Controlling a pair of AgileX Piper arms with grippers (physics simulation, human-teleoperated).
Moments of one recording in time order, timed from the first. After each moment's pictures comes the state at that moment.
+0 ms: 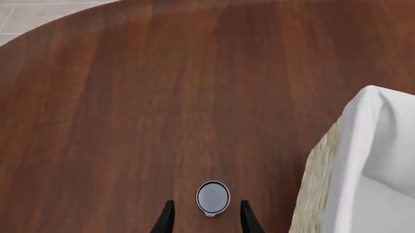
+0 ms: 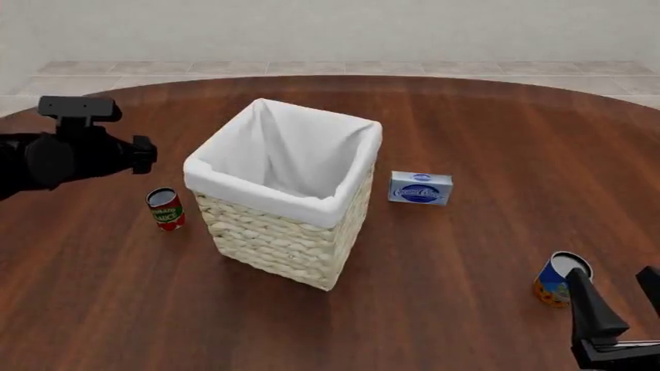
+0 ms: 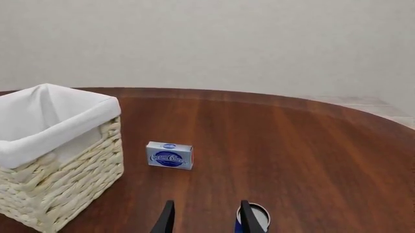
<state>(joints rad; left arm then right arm) 0.06 1.51 -0.99 0.15 0.05 0.02 0.08 0.00 -0.05 -0.02</state>
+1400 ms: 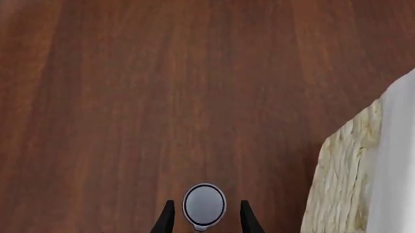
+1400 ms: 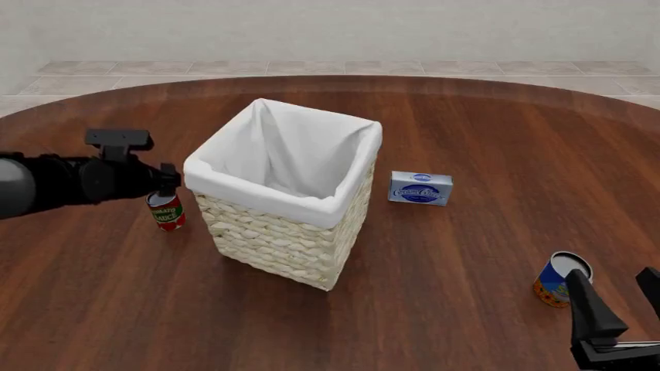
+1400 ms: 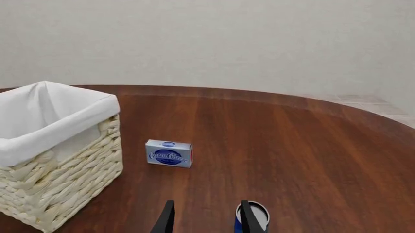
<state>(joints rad) 0.04 1.73 -1.00 0.06 0.04 0.02 0.08 0.00 -0.04 -0.02</state>
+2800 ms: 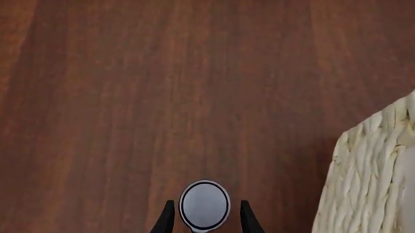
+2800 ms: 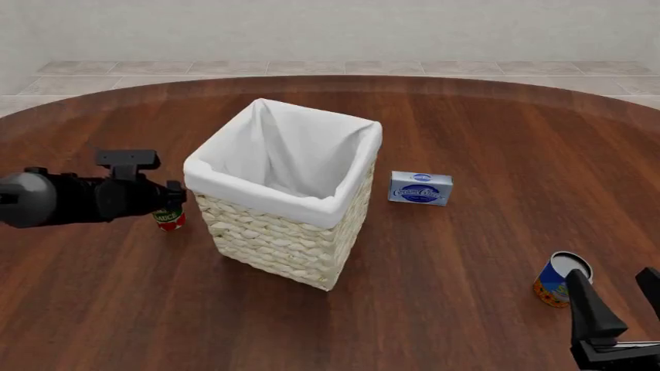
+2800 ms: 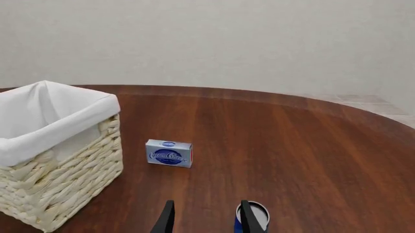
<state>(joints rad) 0.04 1.82 -0.96 -0.04 0.01 0.02 0.08 0.00 -0.04 -0.02</state>
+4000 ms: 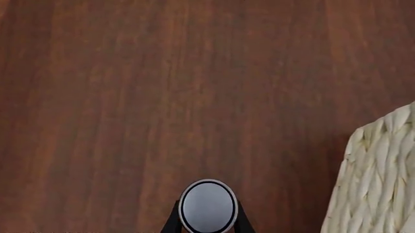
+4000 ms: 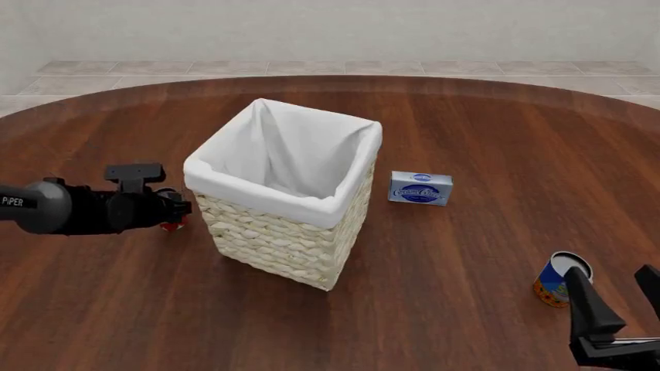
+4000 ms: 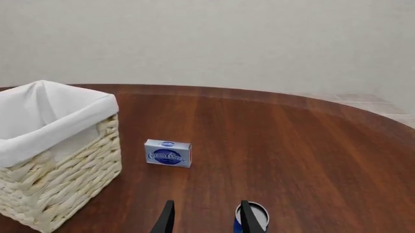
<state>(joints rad) 0.04 1.90 -0.94 -0.10 -0.03 0.01 0.11 0.00 -0.07 -0.03</state>
